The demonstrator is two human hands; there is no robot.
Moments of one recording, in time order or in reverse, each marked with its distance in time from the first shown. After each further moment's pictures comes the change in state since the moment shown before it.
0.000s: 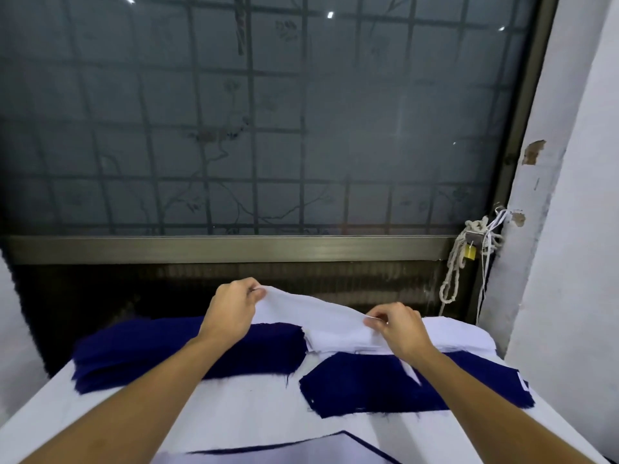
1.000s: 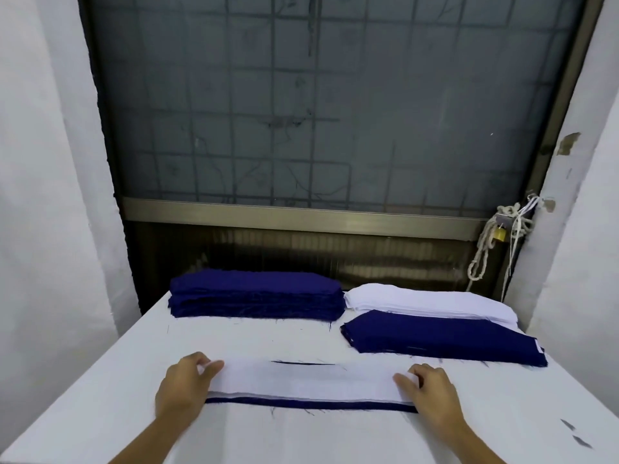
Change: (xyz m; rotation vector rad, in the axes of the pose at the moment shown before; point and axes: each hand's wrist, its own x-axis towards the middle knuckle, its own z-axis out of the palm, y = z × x) left_hand -0.233 -0.168 -0.040 0.009 0.086 -0.538; right_hand -0.193 0.012 0.069 0.136 -0.009 0.185
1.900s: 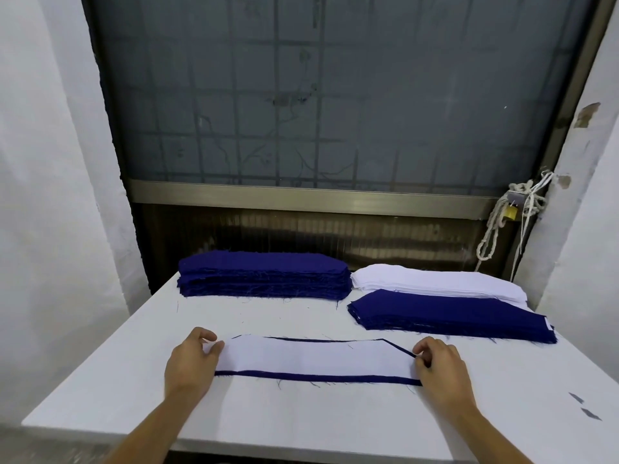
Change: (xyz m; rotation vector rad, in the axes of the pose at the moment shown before) left_hand -0.003 -0.017 0.008 -0.044 0.101 0.029; right_hand -0.006 0.006 0.006 -0.119 0.109 -0.062
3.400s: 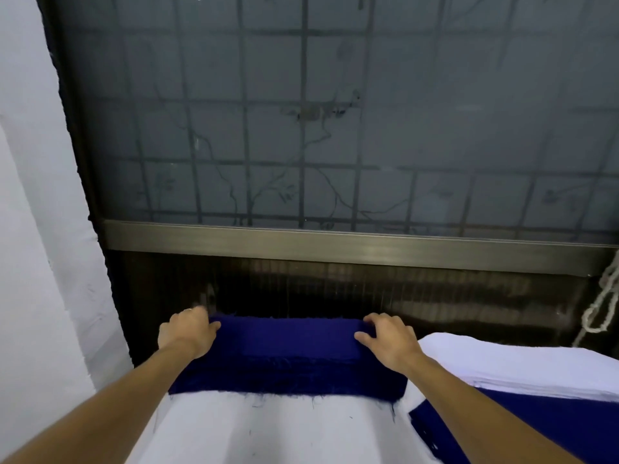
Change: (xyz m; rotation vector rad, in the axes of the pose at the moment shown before) left_hand 0.280 0.065 0.000 0.514 -0.205 0.119; right_hand 0.241 -0.184 0.115 -0.165 -0.326 -0.193
